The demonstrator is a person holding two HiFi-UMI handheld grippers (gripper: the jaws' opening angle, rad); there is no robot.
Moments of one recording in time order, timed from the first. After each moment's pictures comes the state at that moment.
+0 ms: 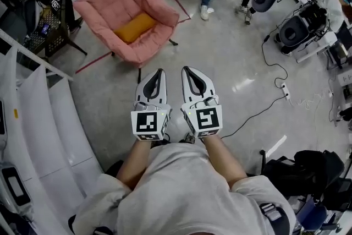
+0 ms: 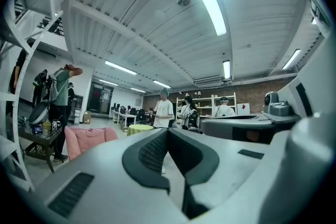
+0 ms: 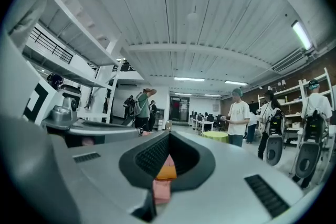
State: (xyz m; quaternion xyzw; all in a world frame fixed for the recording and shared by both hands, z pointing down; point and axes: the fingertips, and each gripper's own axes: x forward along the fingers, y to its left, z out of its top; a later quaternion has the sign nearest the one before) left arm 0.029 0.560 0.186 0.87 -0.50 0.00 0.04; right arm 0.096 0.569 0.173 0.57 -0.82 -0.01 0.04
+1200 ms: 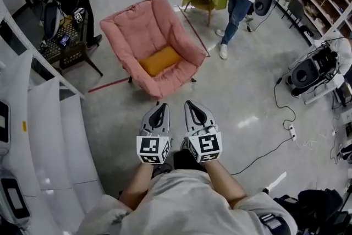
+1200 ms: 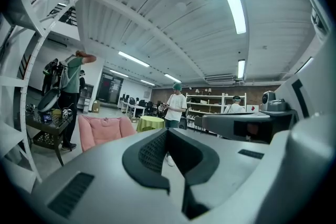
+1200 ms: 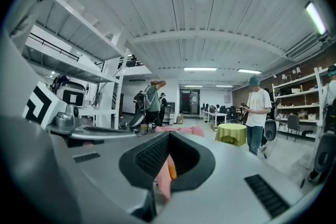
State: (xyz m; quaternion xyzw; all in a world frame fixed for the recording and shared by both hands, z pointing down) left arm -0.099 0.465 0.235 0.85 -0.52 0.00 0.09; right arm -0.026 0.468 0.213 0.53 -0.85 0.02 0.06
